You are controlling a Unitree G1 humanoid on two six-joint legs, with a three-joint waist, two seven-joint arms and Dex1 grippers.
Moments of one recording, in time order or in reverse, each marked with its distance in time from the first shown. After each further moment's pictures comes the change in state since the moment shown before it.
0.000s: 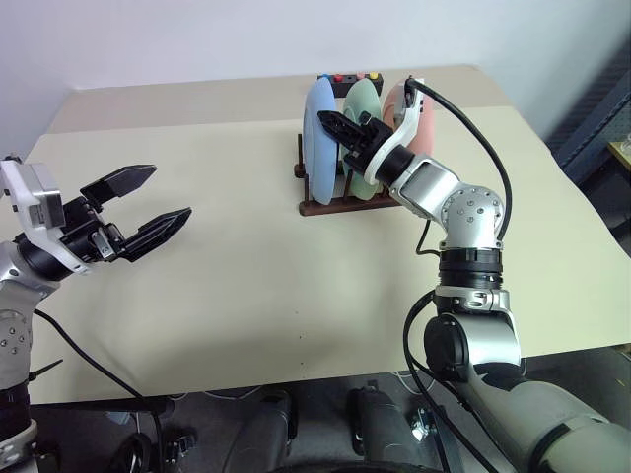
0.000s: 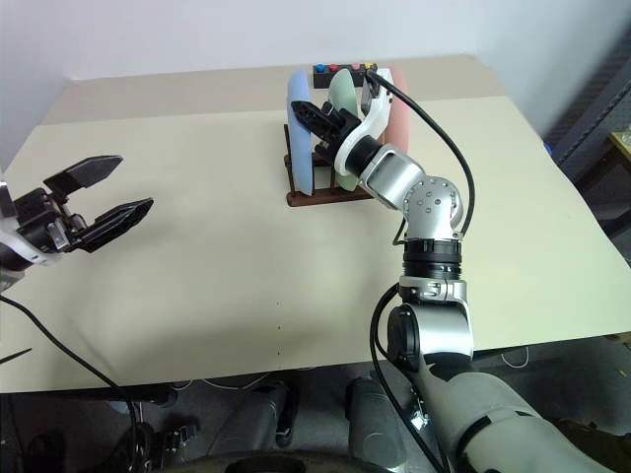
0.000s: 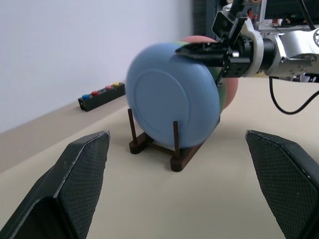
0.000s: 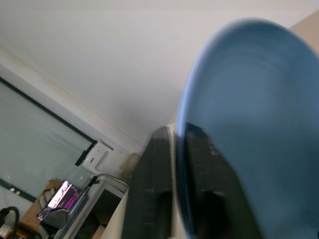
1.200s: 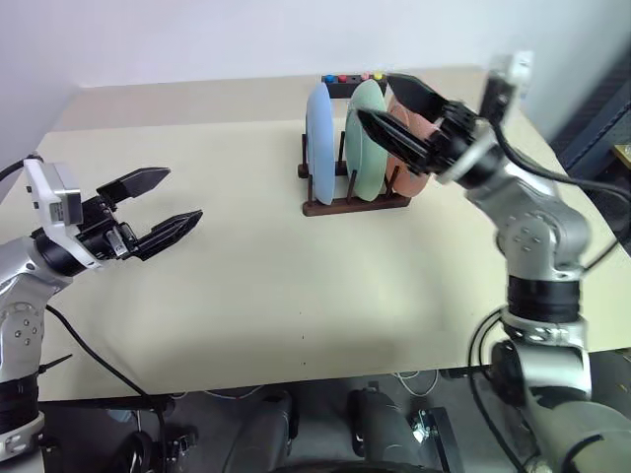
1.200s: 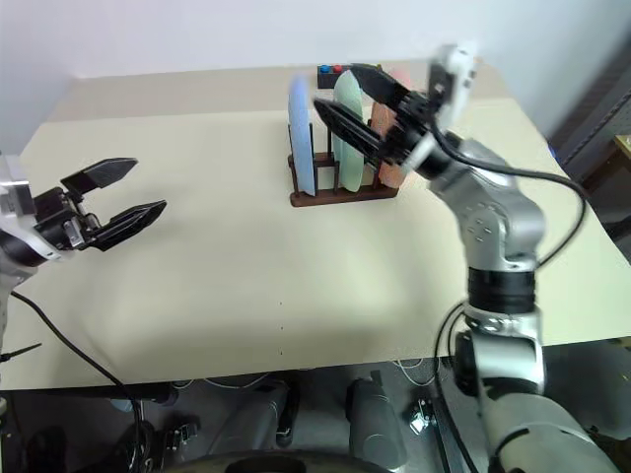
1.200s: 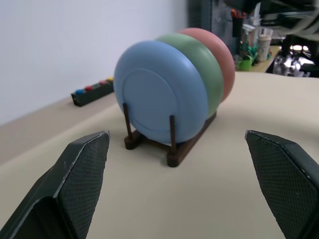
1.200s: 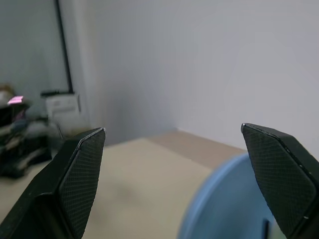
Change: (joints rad) left arm -0.026 0.024 -0.074 0.029 0.025 -0.005 -0.047; right arm 0.285 -0.442 0.141 -0.405 -0.256 -0.385 0.678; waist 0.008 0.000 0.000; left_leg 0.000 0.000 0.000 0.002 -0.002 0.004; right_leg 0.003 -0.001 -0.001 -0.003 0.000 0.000
